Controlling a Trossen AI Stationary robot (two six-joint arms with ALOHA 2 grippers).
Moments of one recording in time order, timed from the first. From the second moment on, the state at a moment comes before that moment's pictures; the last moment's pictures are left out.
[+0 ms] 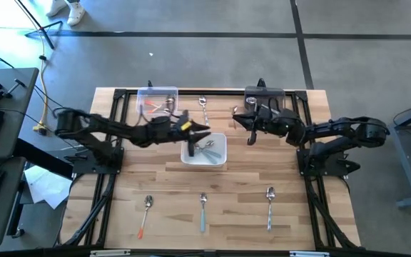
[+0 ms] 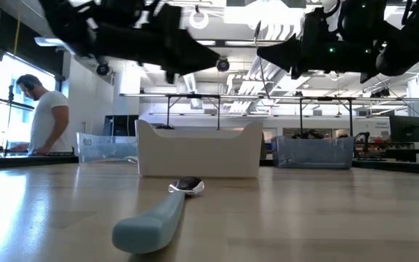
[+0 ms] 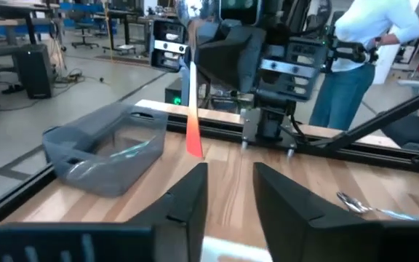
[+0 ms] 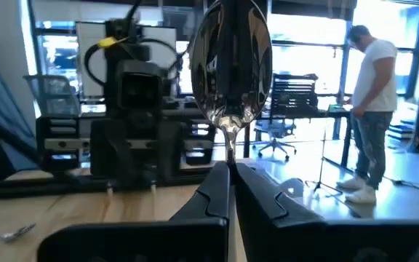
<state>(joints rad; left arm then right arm) 0.13 1.54 0.66 0.81 -0.05 -0.09 -0.34 1.30 0.34 1.13 -0.16 -0.01</state>
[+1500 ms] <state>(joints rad) 0.14 1.79 1.03 0.80 0.11 0.00 -0.24 1.30 0.35 1.28 -0.26 -0.09</state>
